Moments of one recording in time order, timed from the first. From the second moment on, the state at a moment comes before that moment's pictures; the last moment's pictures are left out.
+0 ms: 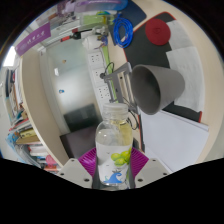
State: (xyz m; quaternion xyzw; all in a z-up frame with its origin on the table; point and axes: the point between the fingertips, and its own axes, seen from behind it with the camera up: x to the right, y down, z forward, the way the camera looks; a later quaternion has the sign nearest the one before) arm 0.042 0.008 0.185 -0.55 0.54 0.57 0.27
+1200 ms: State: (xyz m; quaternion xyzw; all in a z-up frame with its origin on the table) arm 0.319 0.025 0.064 -0.84 0.06 -0.09 0.53
